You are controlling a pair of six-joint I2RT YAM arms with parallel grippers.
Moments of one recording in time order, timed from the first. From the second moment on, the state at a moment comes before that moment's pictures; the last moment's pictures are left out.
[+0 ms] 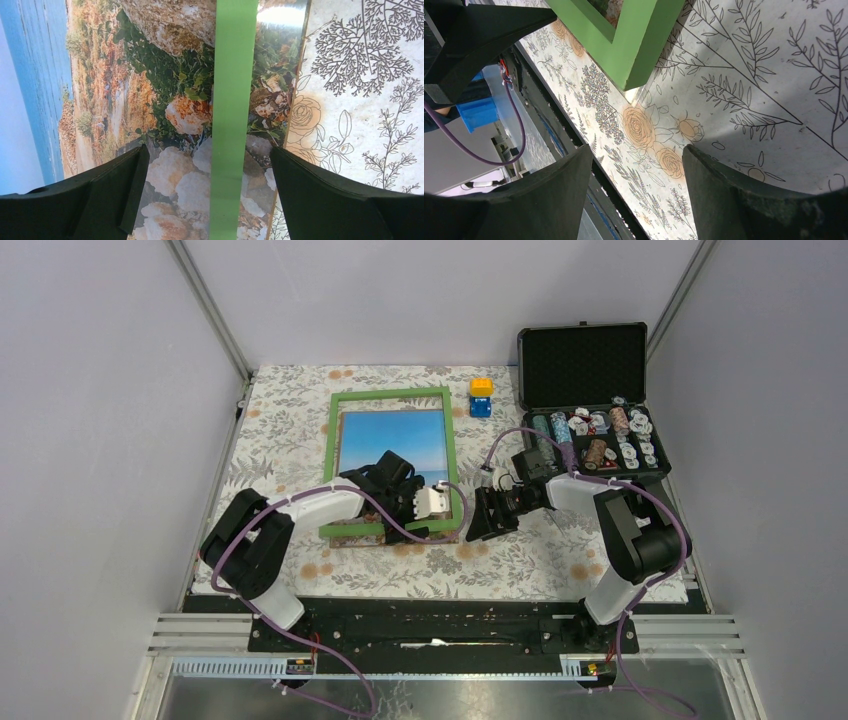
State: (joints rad) left arm -0.66 1.61 0.92 -0.40 0.32 0.78; right arm 0.36 1.69 0.80 -0.32 -0.82 0.15
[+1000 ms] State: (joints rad) left arm -0.67 1.60 0.90 -0.38 0.29 0.78; right arm 0.36 1.69 0.80 -0.33 -0.82 0.15
